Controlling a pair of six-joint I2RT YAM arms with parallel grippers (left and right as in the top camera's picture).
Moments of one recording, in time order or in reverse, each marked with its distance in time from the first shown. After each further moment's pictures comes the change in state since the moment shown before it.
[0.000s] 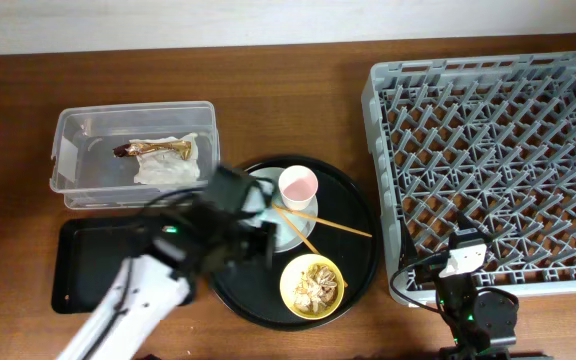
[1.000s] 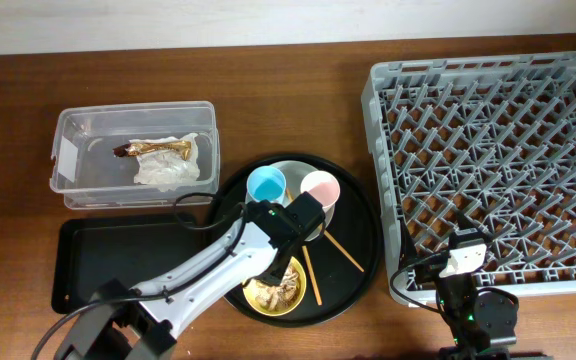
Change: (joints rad) left arm -0.243 0.404 0.009 -0.142 -0.544 -0.012; right arm 0.000 0.000 0.000 0.000 0.000 -0.001
